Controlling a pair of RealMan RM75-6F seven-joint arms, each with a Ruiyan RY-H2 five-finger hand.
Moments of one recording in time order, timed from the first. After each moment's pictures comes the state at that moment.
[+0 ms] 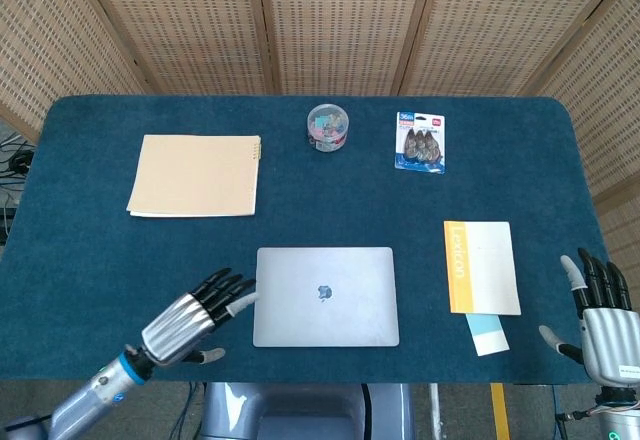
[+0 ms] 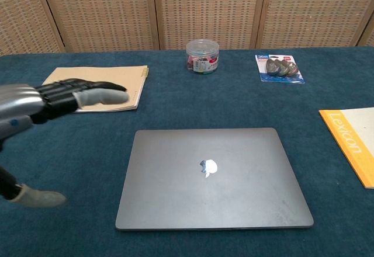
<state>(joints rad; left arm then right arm) -0.42 -1.34 0.03 -1.68 1.97 1.16 0.08 -0.01 -1.16 0.07 -1.64 -1.58 1.63 -0.09</state>
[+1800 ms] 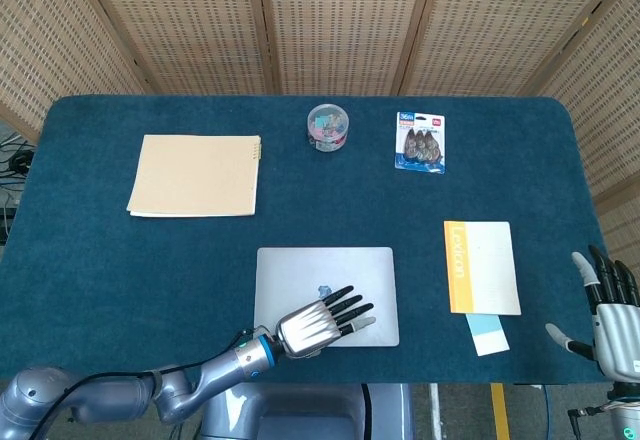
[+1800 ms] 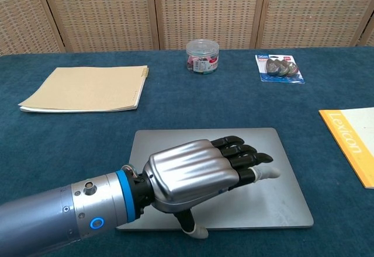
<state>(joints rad) -0.79 -1.92 -0.03 -1.28 1.75 0.89 0.36 0.00 -1.12 0.08 -1.63 -1.54 1.59 0.04</state>
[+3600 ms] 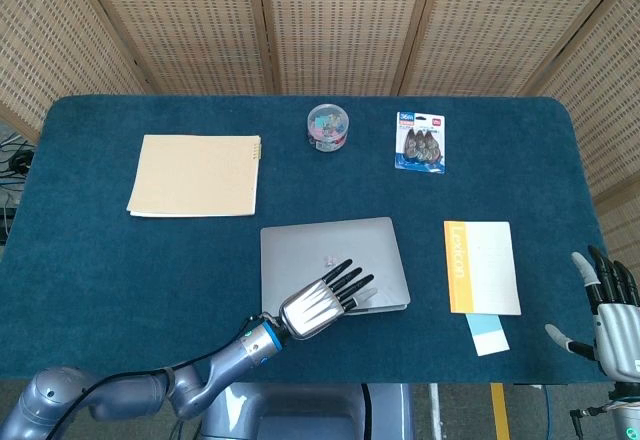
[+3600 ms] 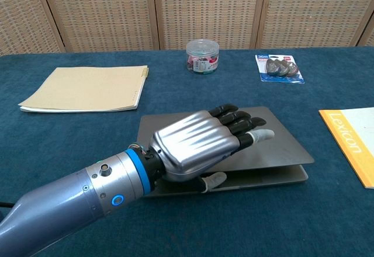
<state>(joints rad) -0.81 -1.99 -0.09 -1.19 1.64 1.00 0.52 0.00 -1.11 0.07 -1.63 -1.54 1.58 0.08</state>
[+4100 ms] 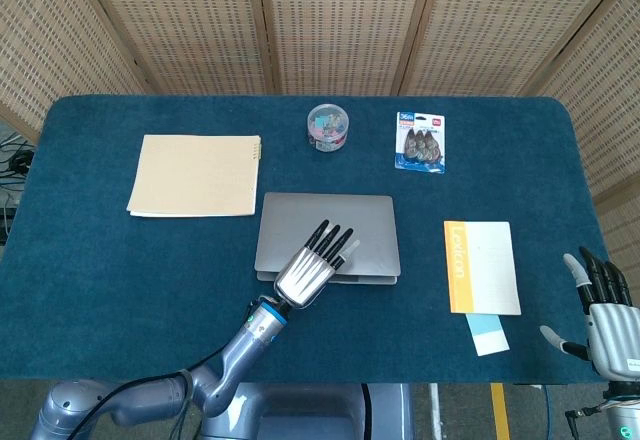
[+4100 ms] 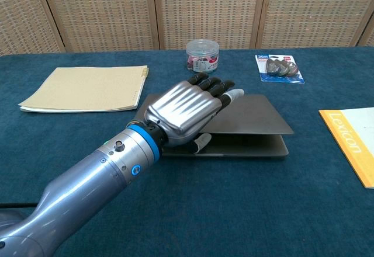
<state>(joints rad) -0.79 -2.10 -0.23 -1.11 1.46 1.05 0.74 0.01 -1.12 0.06 -1.63 -1.55 1.56 0.06</state>
